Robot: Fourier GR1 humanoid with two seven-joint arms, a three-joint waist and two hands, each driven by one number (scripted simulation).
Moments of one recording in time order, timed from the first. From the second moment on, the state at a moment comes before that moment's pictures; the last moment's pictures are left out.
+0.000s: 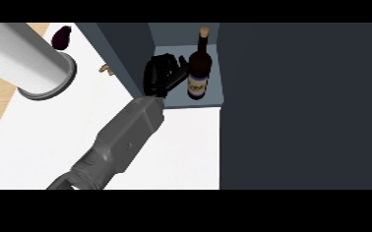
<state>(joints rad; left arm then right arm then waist) -0.93 0.00 -0.48 -0.35 1.07 0.31 -0.70 0.06 -0.06 -0.11 -2.20 -0.27 0.35 0.28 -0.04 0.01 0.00</state>
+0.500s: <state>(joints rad) -0.94 0.00 -0.45 -0.25 1.09 0.26 -0.75 0.06 -0.07 -0.11 -2.20 -0.28 0.36 0.27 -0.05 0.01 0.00</state>
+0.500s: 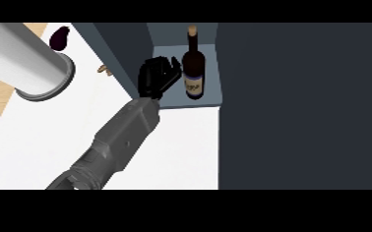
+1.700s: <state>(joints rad) -0.83 0.00 -0.50 -0.44 0.98 0.29 -0.87 0.05 -0.06 -0.07 -2.26 -0.23 0.31 0.34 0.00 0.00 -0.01</state>
